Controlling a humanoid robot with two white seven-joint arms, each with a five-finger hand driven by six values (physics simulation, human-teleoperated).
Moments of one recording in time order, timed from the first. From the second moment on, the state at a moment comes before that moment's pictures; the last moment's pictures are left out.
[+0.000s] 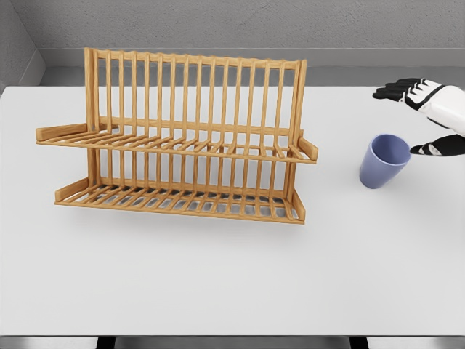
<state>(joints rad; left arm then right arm) 0.02 0.00 -0.10 -0.03 -0.27 -0.22 -0.42 -0.32 -1.04 0.27 -1.57 0.14 -0.61 0.28</state>
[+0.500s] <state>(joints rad) 0.02 0.00 -0.10 -0.03 -0.27 -0.22 -0.42 -0.39 -1.05 0.19 -1.57 0.14 -0.61 0.59</state>
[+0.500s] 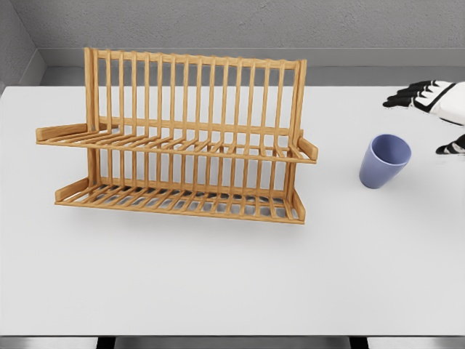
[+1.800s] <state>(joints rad) 0.02 0.00 -0.10 -0.03 -0.27 -0.22 -0.42 -0.59 -0.94 0.53 -1.28 0.15 -0.61 0.61</state>
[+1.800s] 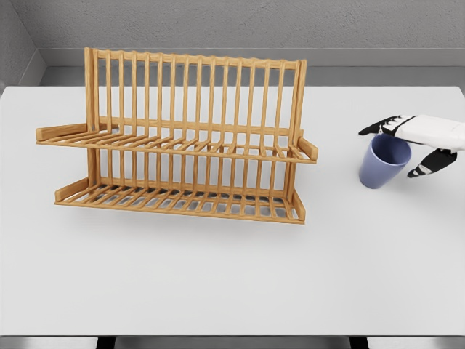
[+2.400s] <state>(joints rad) 0.02 0.00 -0.10 -0.03 -0.27 -0.22 -0.42 -0.61 -0.92 0.56 -1.24 0.14 -0.61 0.61</state>
